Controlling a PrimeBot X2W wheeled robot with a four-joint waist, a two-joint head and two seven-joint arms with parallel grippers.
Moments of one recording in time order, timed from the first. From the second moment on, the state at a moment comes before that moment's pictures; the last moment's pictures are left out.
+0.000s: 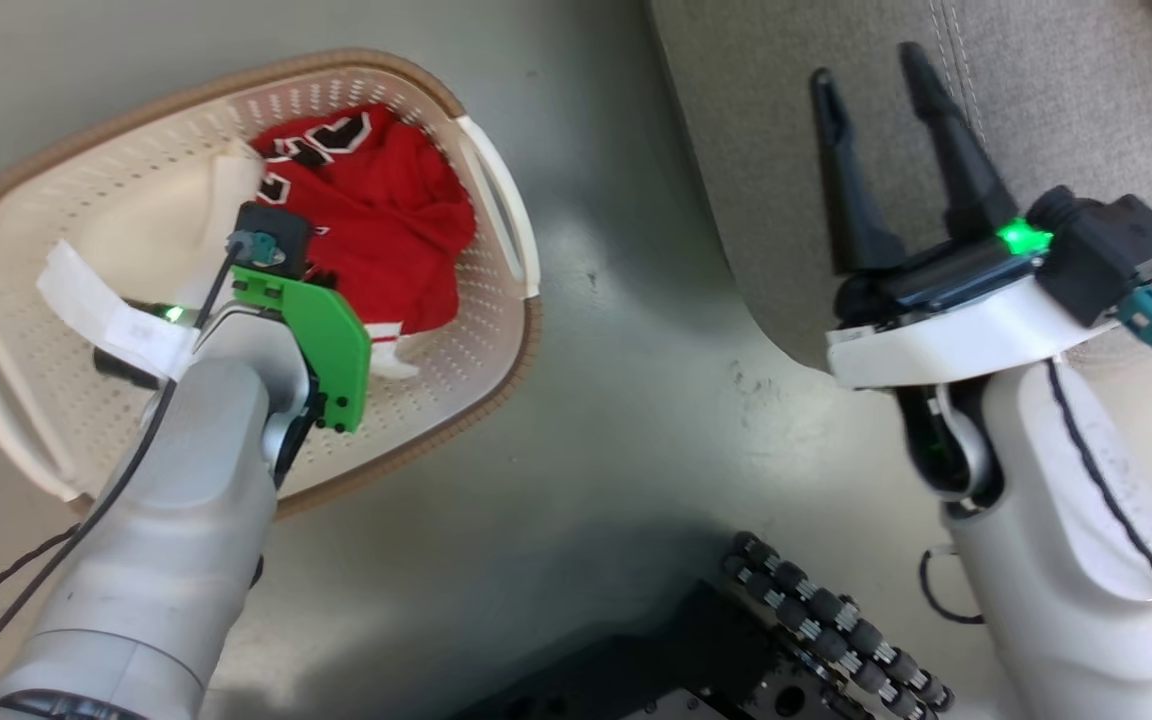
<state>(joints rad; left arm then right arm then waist) -0.83 0.08 -0.56 0.96 -0.38 -0.10 0.11 -0.41 -0.06 0.28 0.01 0.28 0.04 -0.25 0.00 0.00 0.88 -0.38</state>
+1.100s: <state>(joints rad) -0.67 0.04 -0.58 0.89 -0.51 -0.12 -0.22 -0.41 -0.15 0.27 0.23 0.20 0.08 -0.25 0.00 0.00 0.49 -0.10</state>
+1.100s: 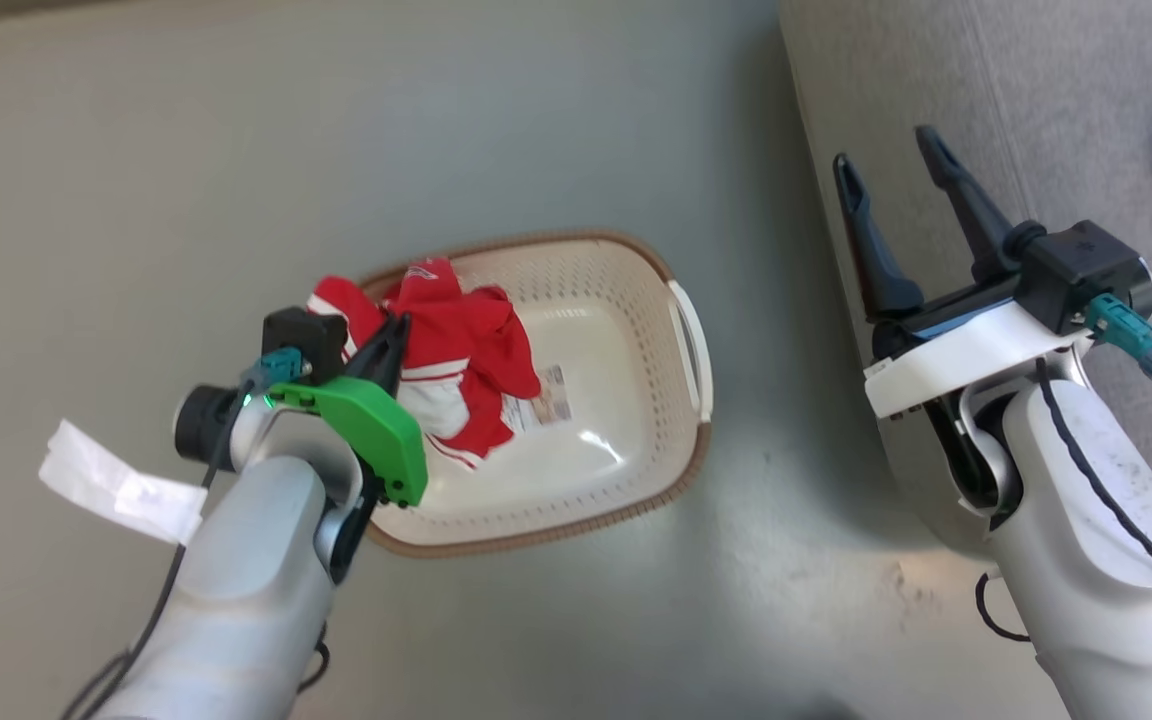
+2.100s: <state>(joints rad) -0.58 0.03 -0.49 0.41 -0.52 -0.12 -0.25 -0.23 -0.12 0.27 0.39 0.24 0.09 -0.25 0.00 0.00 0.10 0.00</state>
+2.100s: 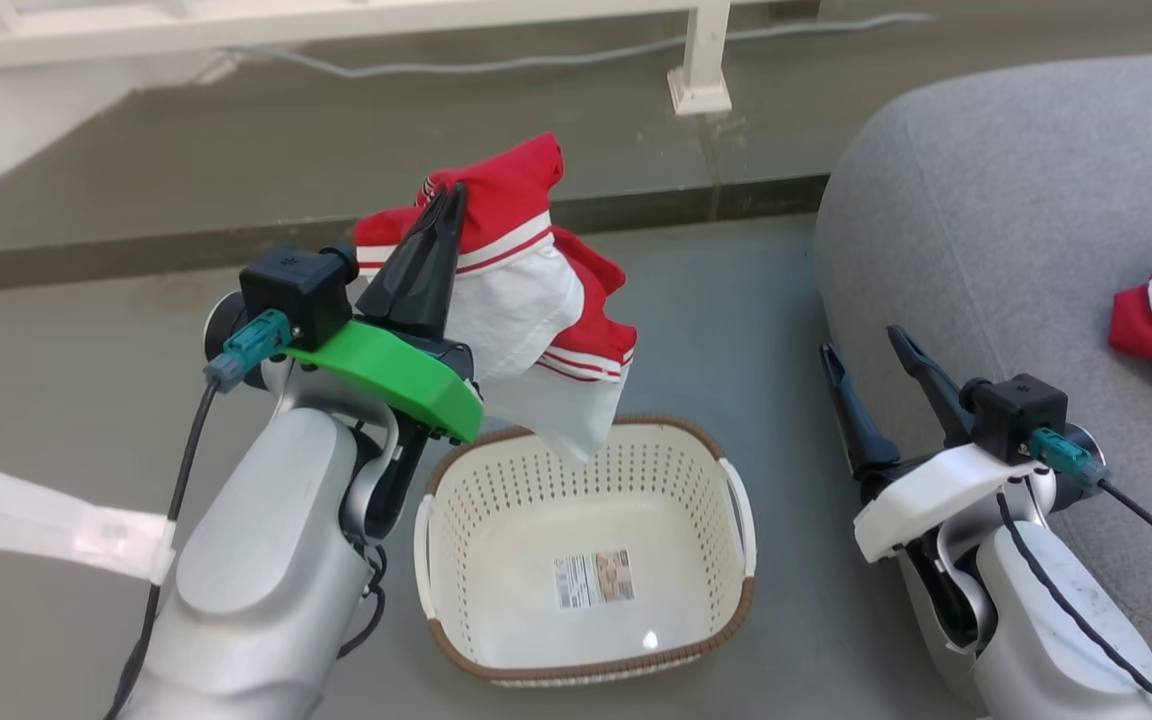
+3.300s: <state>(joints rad) -0.40 0.04 -0.58 0.06 -0.48 -0.09 -0.25 -0.15 -0.09 0.27 0.36 0.26 0.09 -0.25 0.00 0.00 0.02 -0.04</state>
